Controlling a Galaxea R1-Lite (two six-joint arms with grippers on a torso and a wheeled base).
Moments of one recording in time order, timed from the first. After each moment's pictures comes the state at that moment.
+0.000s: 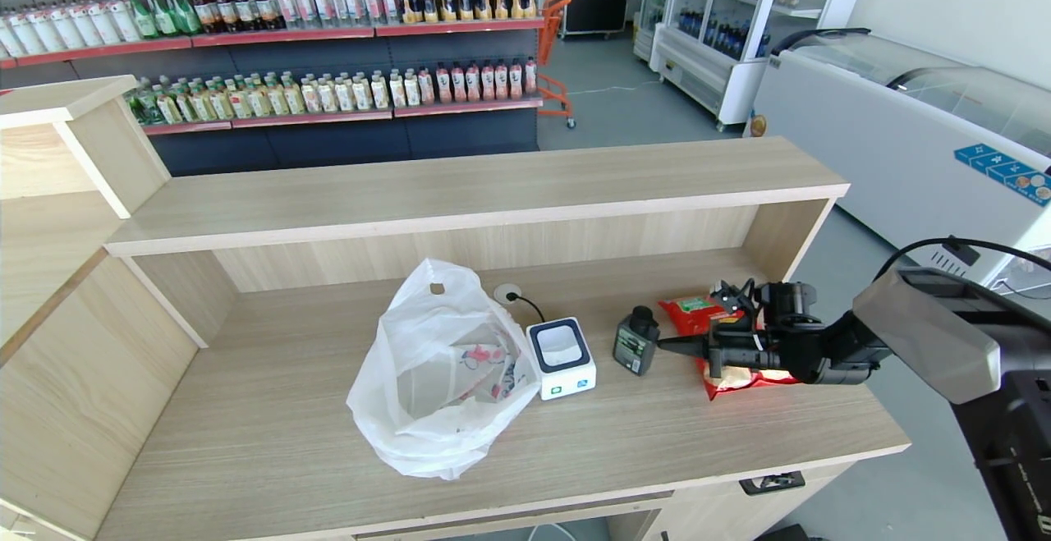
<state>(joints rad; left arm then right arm) -0.10 0.10 0.00 -0.01 -0.04 0.00 -0.01 2.64 -1.47 -0.58 1.15 -0.36</state>
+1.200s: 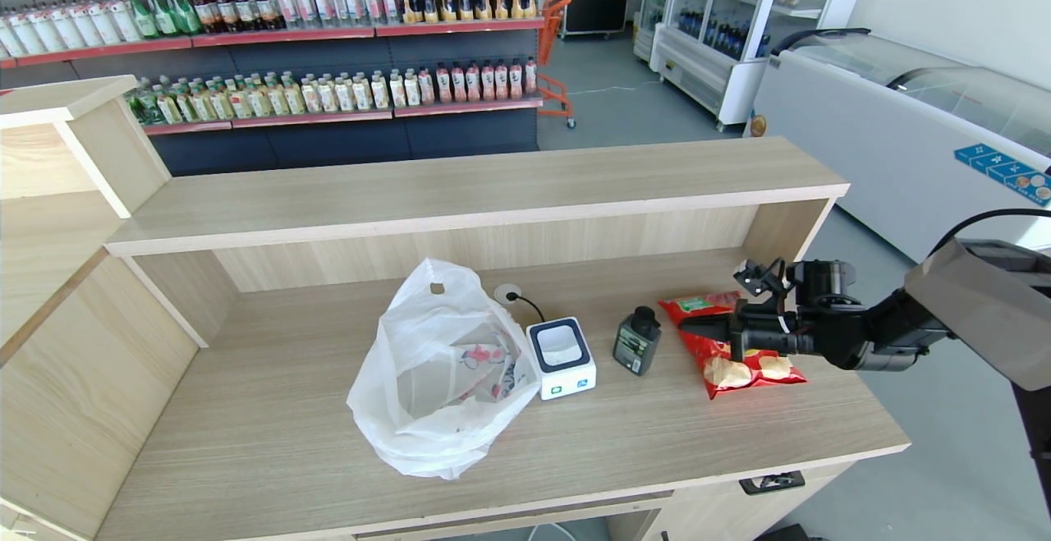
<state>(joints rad) -0.10 0.10 0.00 -0.01 -0.04 0.00 -0.05 2.47 -1.33 -0.58 1.03 -0.44</state>
